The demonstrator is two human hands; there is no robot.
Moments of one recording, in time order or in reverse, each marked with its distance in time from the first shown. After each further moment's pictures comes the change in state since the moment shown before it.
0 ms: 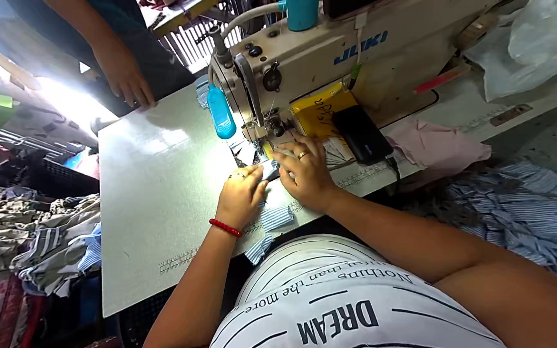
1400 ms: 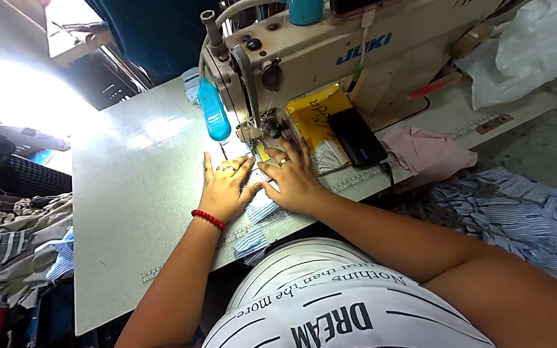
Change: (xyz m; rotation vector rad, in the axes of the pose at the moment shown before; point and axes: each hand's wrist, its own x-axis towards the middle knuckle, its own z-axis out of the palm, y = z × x) left_hand 0.017 -0.024 -0.003 0.210 -0.195 0.025; right_hand 0.010 -0.008 0.006 -0.155 -0.356 0.019
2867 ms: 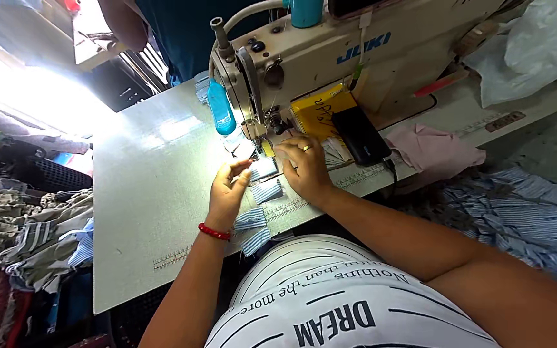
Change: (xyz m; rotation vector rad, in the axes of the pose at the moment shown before) left_hand -0.024 0.039 -0.022 -1.136 0.312 -0.337; right_hand -0.004 0.013 0.002 0.298 0.436 0.057
